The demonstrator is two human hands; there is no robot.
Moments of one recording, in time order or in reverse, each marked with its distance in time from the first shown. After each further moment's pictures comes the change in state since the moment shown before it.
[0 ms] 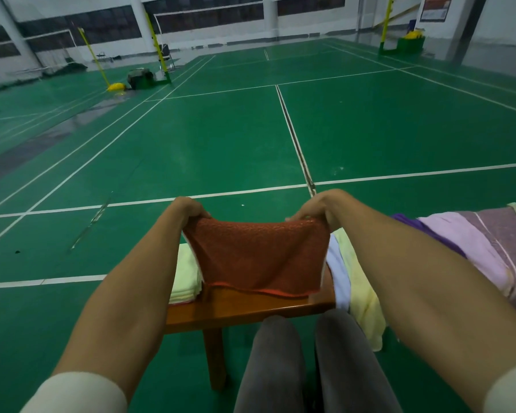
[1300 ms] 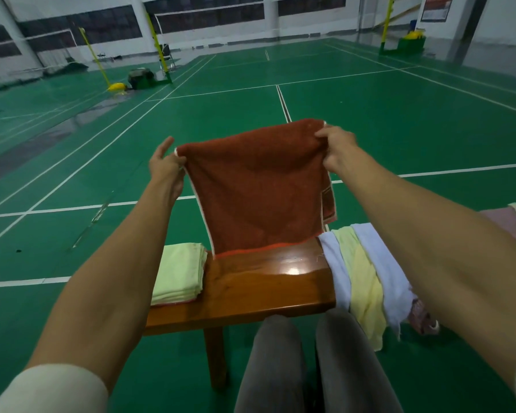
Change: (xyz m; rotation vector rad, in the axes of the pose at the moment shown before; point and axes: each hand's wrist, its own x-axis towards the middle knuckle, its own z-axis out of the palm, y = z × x) left_hand -0.025 0.040 -0.049 -1.162 0.231 0.569; right_hand -0.043 -0.059 -0.062 1.254 0.500 -0.754
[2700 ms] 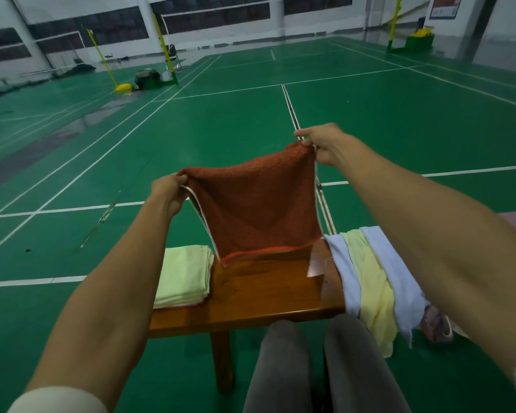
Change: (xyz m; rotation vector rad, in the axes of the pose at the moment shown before) left_hand 0.011 -0.021 -0.036 0.037 0.060 -0.204; right_hand 0.003 0.001 0.039 -0.538 -0.236 0.035
